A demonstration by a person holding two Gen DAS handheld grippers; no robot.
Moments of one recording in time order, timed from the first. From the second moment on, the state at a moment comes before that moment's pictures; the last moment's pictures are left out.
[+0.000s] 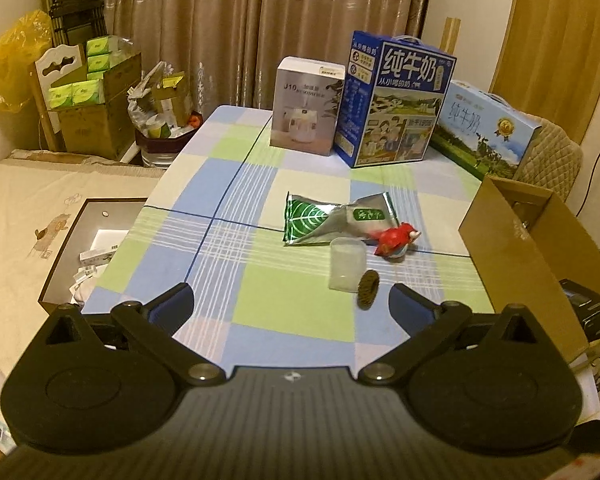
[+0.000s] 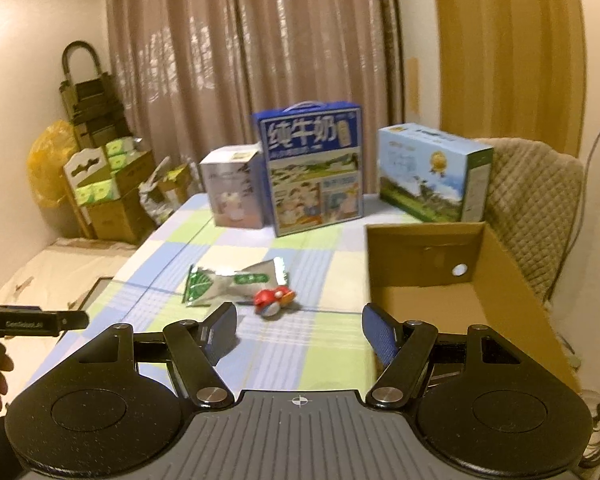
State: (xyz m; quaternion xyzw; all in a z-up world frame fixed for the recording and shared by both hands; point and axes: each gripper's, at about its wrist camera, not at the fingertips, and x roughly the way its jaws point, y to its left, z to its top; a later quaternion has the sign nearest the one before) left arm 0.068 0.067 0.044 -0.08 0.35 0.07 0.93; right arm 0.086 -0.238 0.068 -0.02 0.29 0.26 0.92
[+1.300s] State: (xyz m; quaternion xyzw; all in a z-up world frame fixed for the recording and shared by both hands) left arm 0.232 0.110 -0.084 -0.06 0.41 -0.02 0.91; right arm 0.218 -0.073 -0.126 -0.18 0.37 0.43 0.80
